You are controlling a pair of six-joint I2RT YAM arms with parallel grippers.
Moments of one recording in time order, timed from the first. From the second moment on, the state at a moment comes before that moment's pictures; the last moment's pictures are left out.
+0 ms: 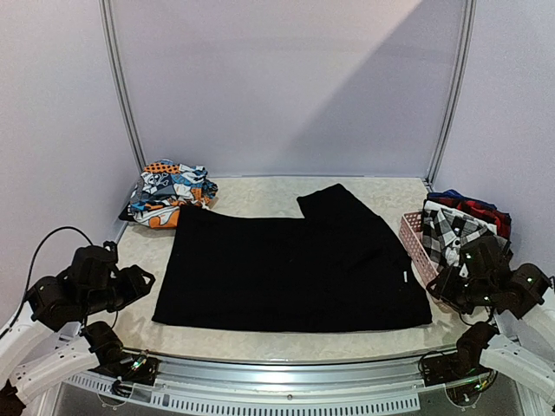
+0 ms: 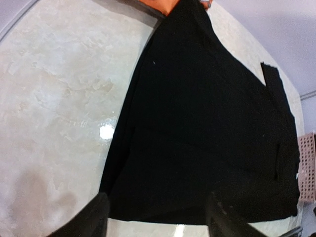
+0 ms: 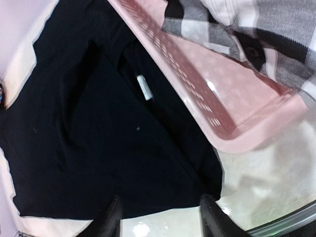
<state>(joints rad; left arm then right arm) -0.63 0.36 0.46 -0.88 -0.30 -0.98 0.50 0.51 0.53 -0.98 0.15 0.99</state>
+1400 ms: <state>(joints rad) -0.63 0.67 0.47 -0.55 -0.42 -0.60 0.34 2.49 2.39 -0.75 -0.09 0.36</state>
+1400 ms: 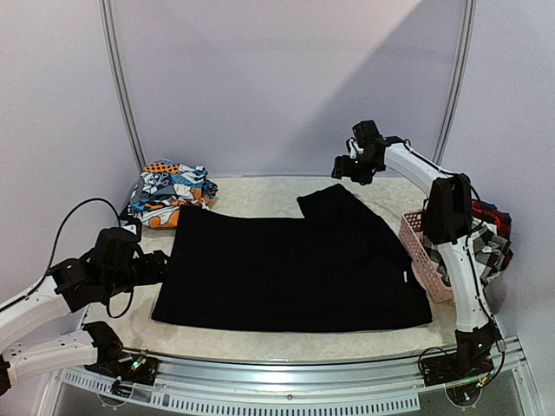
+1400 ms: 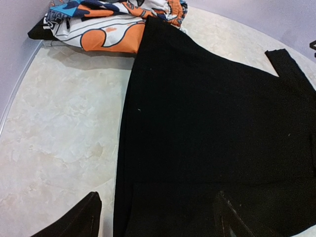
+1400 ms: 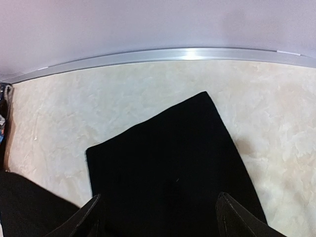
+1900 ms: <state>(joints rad) -0.63 0.70 0.44 -0.48 -0.38 -0.60 0.22 2.74 2.56 -0.57 -0.32 0.48</state>
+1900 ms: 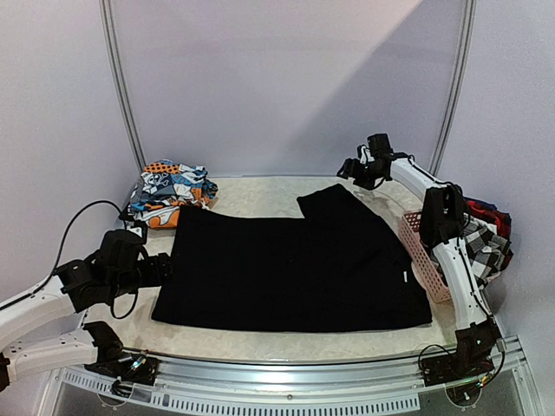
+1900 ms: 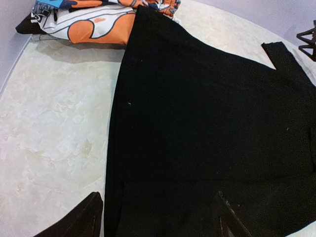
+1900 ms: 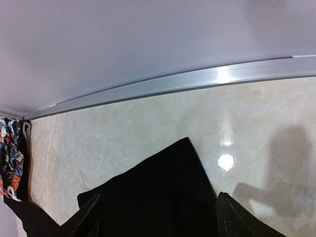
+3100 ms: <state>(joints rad) -0.63 0.77 0.44 -0.43 -0.35 -0.61 0.16 2.85 2.59 -0.59 -0.63 0.58</state>
